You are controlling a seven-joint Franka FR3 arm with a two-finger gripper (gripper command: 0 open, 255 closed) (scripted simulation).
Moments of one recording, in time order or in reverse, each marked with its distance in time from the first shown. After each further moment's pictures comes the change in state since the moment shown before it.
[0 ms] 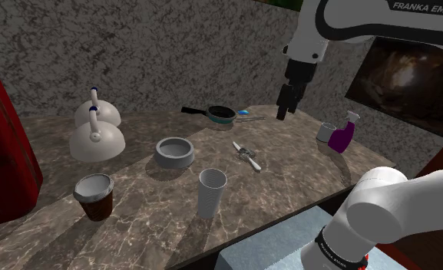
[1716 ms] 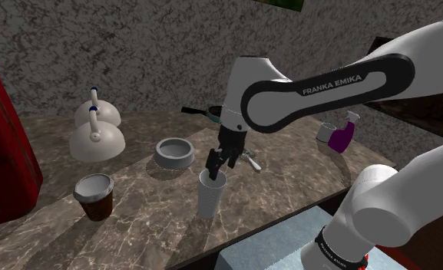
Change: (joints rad) arm 0.134 0.312 0.301 -0.239 0.249 0.622 0.274
